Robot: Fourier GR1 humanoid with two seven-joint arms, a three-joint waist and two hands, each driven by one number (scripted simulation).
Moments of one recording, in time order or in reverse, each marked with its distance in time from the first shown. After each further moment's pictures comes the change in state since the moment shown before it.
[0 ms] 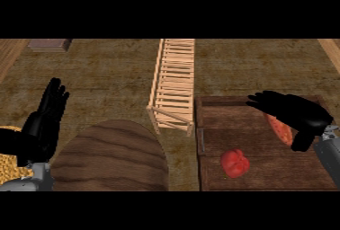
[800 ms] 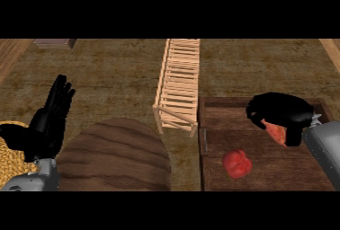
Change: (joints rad) left arm -0.031 -0.032 -0.005 0.014 -0.033 -0.007 0.004; right arm -0.123 0.015 0.092 0.163 0.108 -0.219 -0.363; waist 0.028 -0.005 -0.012
